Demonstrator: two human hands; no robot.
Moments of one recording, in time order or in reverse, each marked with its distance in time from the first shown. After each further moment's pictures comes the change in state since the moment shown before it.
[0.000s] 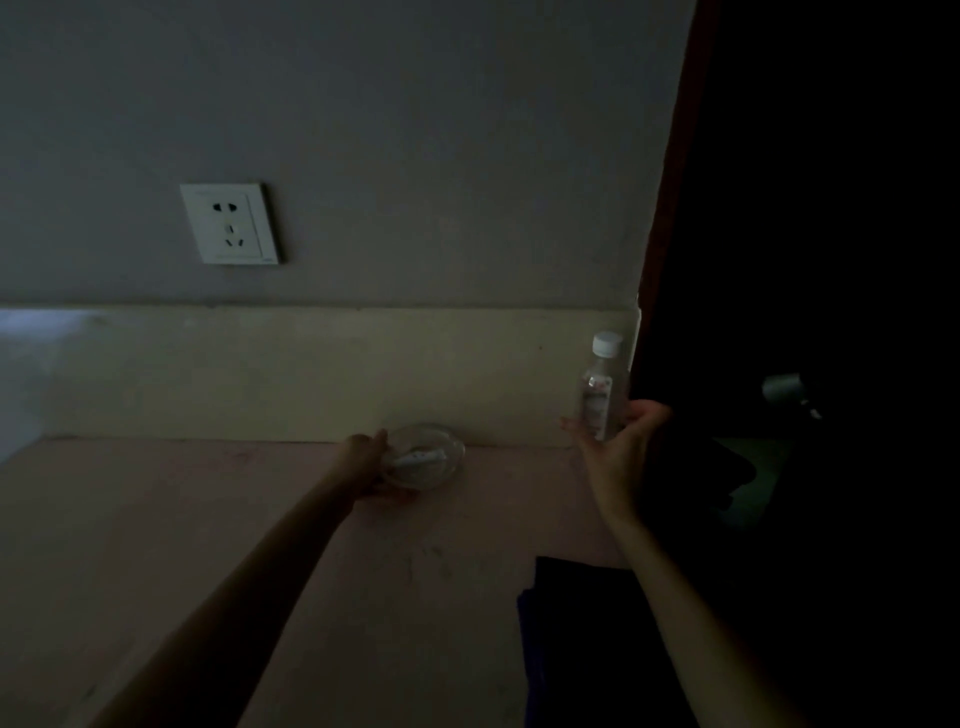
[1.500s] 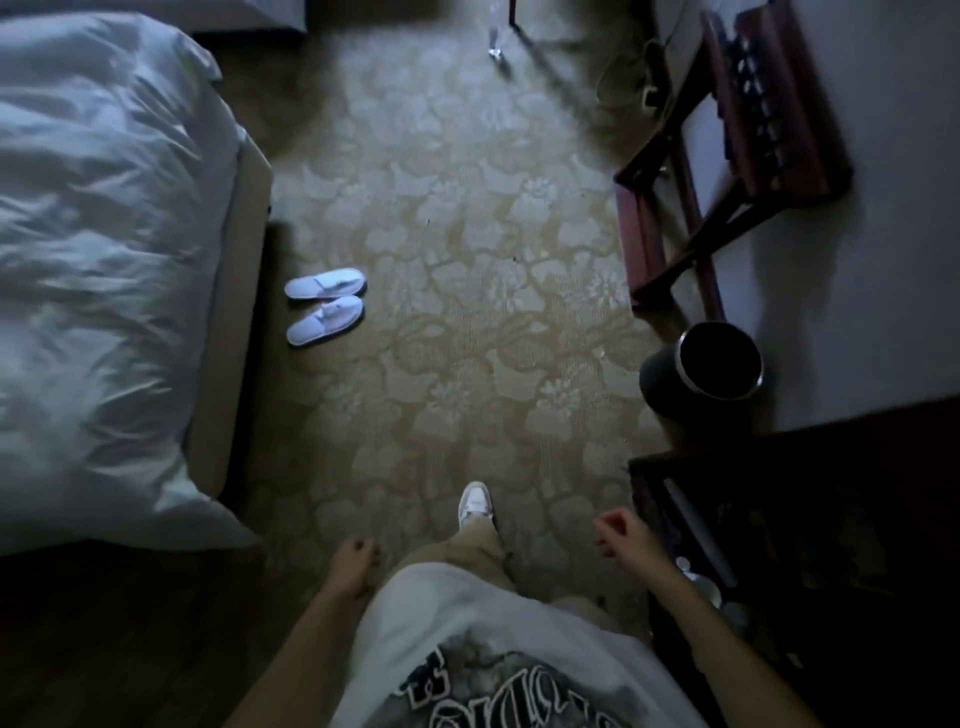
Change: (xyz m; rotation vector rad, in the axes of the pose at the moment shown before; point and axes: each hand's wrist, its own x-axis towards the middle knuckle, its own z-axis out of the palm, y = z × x) left_hand -0.532 -0.728 -0.331 -0.772 0.913 -1.194; right_hand -0.801 -0.029 0.225 -0.780 -2.240 0.188
